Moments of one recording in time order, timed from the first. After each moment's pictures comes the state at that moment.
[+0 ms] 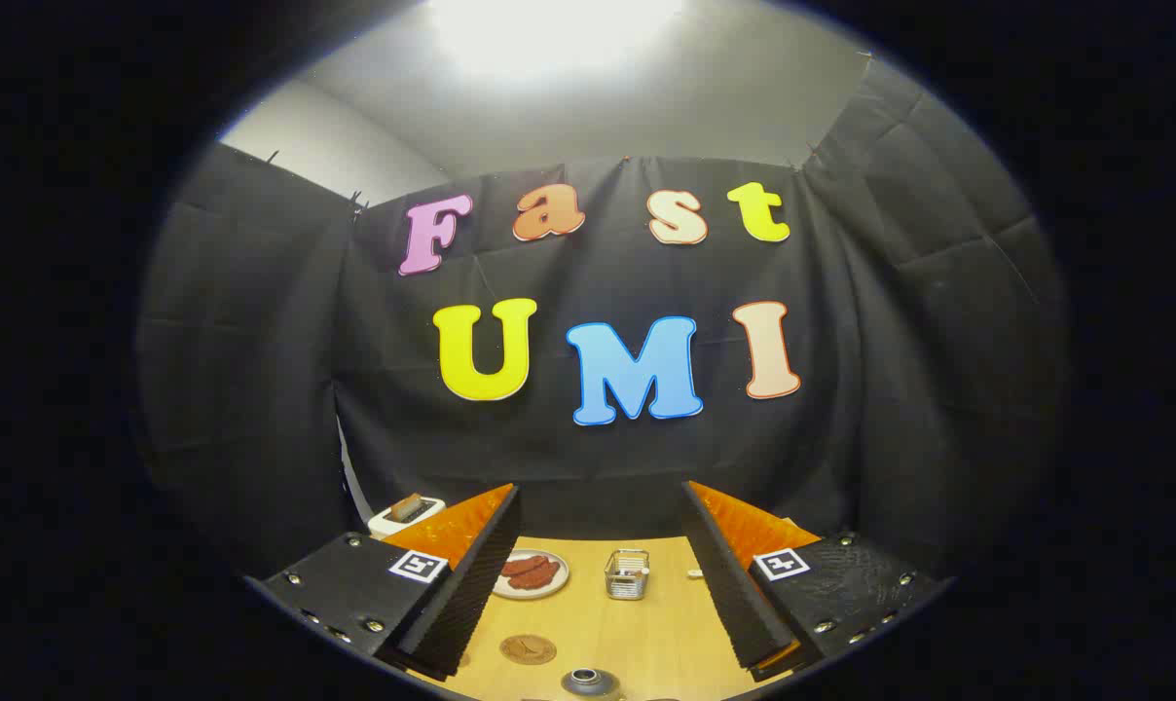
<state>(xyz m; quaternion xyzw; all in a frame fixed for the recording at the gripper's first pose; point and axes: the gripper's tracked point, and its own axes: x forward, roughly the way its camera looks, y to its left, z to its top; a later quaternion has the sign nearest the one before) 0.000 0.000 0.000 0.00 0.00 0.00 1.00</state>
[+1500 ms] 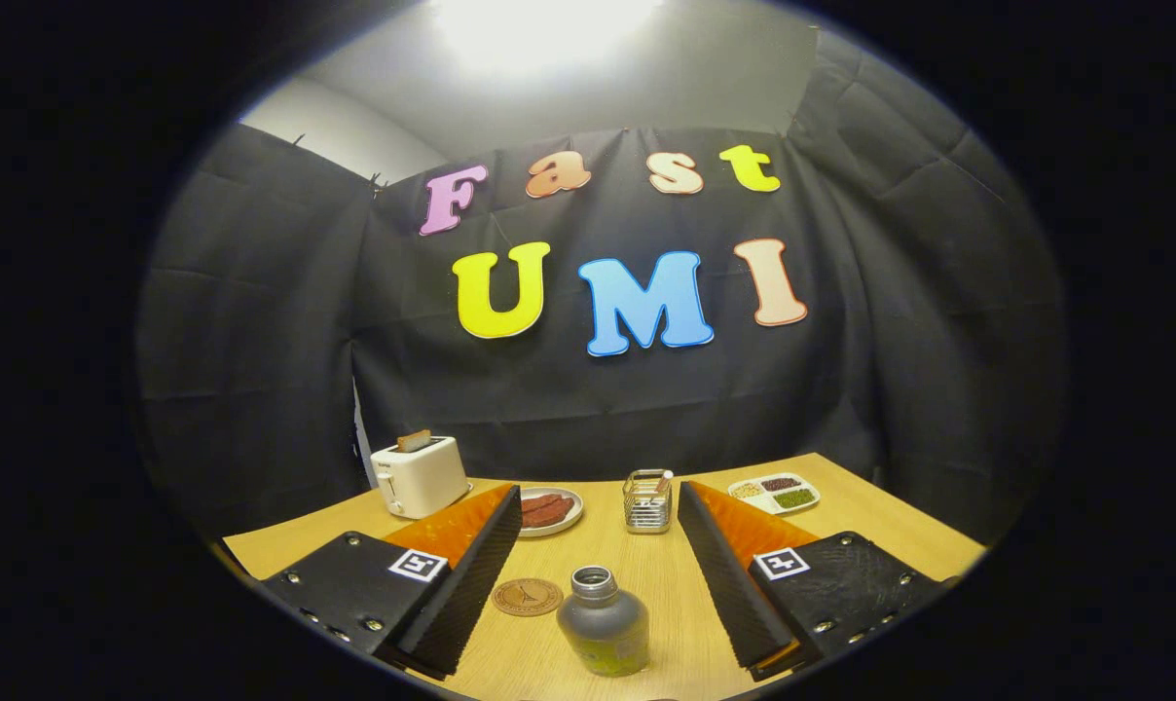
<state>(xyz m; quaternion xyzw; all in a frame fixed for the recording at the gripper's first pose) -0.021 0.015 -0.204 0.04 0.01 0.02 1.00</state>
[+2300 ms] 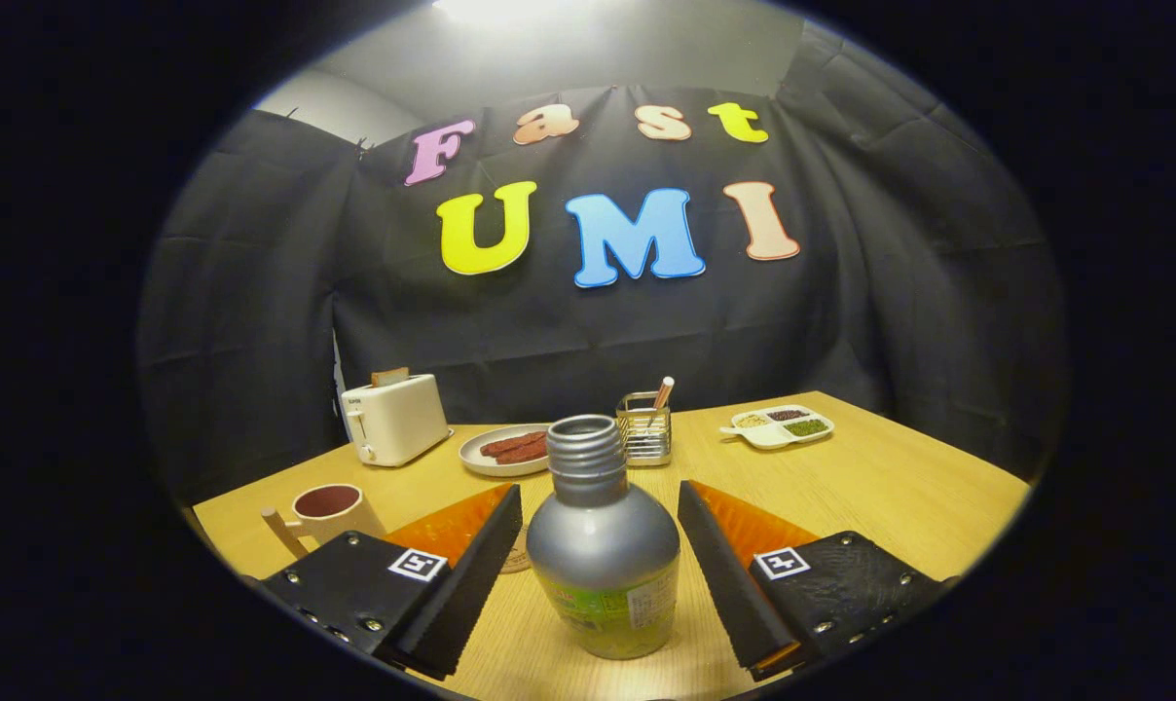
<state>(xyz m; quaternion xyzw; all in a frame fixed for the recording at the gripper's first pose) 0.007 0.027 -0.318 0.04 0.07 0.01 1.00</state>
